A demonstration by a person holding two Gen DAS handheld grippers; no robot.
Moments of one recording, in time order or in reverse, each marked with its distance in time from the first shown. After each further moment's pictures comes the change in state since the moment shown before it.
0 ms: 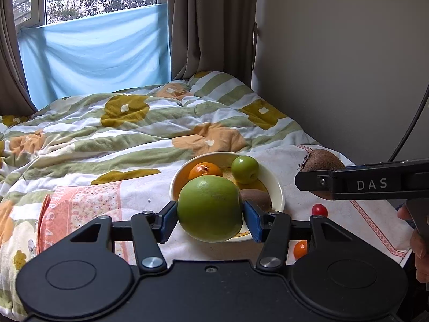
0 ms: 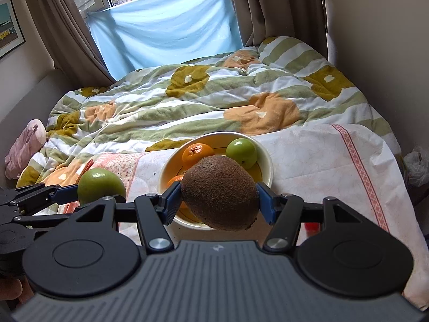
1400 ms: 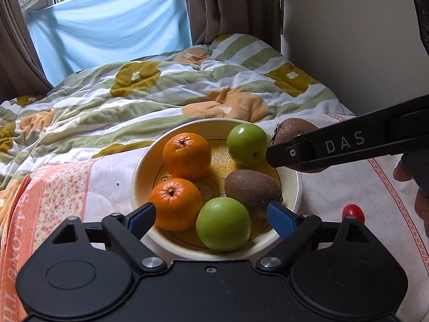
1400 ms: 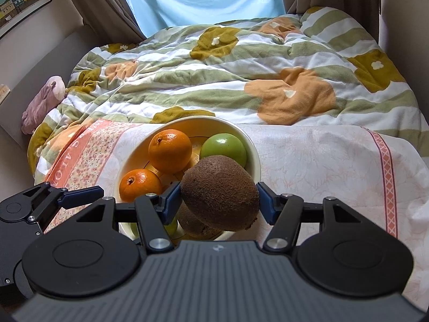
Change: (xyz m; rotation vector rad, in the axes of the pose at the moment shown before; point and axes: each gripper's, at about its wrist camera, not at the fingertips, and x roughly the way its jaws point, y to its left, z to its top) left arm 0.114 -0.057 -0.002 -0.022 0.143 0.176; right arm 0.121 -0.067 0.036 -0.147 0.179 0.182
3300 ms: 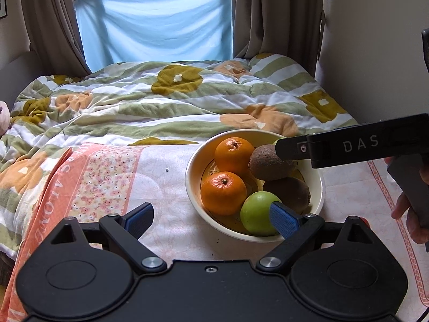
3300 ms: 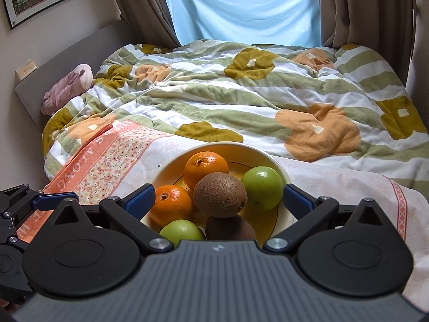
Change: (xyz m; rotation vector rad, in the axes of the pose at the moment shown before) left arm -0.049 0.037 -0.018 -0.171 -0.056 0.082; right arm -0.013 0.041 0.009 -0.173 -0.086 0.058
